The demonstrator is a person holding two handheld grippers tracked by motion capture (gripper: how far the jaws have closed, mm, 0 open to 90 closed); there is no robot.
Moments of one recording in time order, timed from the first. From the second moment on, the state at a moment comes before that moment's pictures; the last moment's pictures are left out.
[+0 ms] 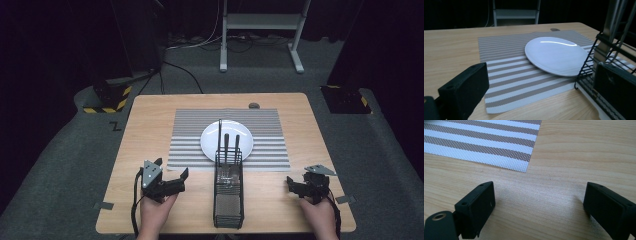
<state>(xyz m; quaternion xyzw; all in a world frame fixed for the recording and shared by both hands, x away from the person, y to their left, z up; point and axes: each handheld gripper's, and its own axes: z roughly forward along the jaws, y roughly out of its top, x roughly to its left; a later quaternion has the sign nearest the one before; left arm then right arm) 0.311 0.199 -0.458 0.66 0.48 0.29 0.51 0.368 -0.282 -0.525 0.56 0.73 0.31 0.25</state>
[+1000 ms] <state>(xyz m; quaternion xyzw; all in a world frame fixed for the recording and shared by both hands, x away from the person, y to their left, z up) 0.336 0.125 -0.423 0.66 0.42 0.26 0.56 0.369 -0.282 -0.525 0.56 0.73 0.31 0.25</state>
